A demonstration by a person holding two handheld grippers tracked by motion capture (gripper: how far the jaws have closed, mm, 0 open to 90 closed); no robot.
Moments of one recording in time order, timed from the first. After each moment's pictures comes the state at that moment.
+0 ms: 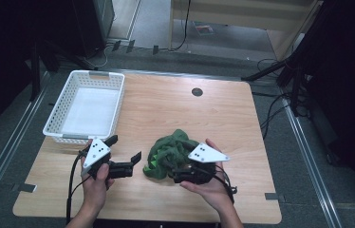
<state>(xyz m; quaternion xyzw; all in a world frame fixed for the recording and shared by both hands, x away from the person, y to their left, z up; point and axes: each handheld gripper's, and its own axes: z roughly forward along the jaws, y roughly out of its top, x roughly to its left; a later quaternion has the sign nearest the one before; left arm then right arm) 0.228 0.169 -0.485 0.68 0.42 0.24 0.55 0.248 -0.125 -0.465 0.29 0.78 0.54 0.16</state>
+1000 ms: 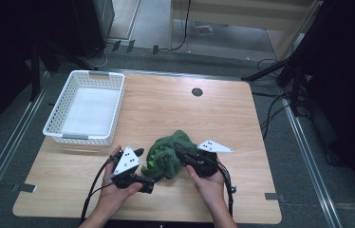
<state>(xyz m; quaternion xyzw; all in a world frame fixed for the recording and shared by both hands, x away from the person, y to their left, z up) 0.223 0.108 -0.500 0.77 0.36 0.17 0.49 0.275 -0.138 -0.503 0.41 0.73 0.54 0.07</state>
